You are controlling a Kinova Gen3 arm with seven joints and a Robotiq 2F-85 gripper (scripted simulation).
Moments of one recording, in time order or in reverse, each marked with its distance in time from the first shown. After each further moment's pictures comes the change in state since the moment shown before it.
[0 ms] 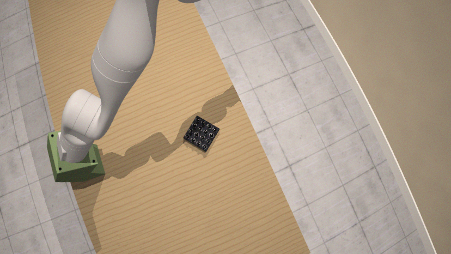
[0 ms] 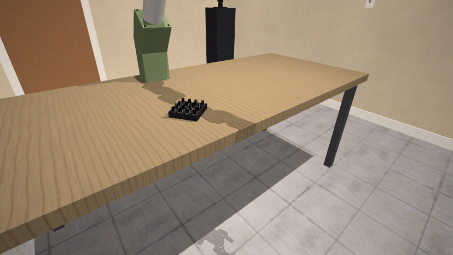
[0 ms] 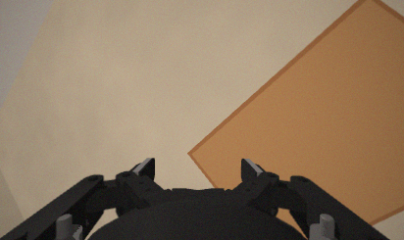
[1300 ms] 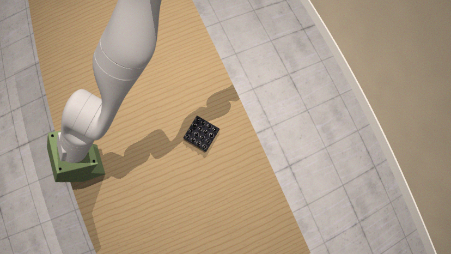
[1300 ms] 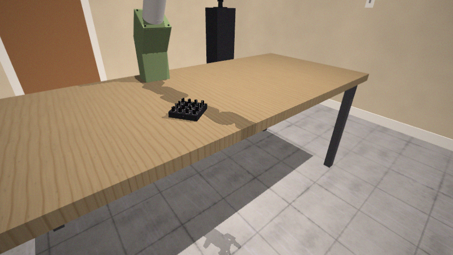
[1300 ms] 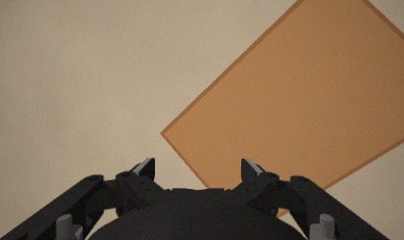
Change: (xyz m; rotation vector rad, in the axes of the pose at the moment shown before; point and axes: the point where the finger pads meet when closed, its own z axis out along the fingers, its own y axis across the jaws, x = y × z) arm -0.066 0.068 0.004 -0.111 -0.062 0.010
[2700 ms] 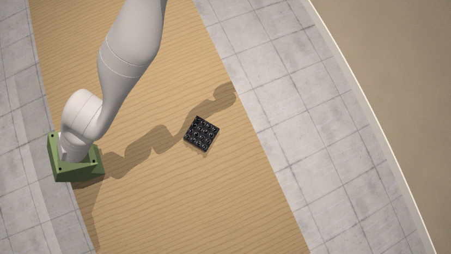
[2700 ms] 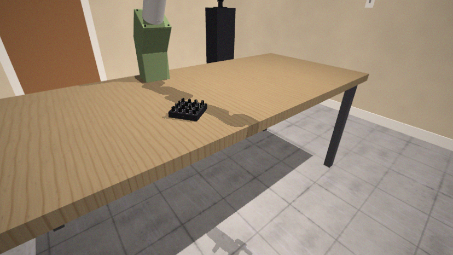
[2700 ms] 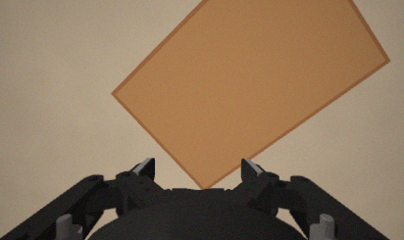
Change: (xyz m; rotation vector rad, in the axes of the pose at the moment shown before) arm -0.115 0.108 0.004 -0.163 -0.116 -0.009
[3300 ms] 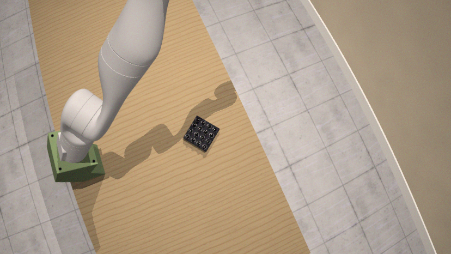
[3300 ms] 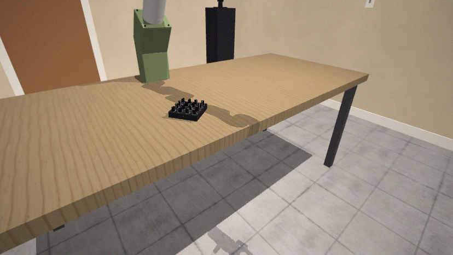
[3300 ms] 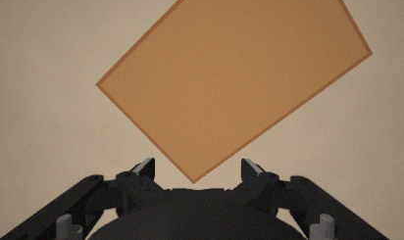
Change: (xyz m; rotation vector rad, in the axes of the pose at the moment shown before) arm -0.024 0.029 0.003 -0.043 -0.022 0.000
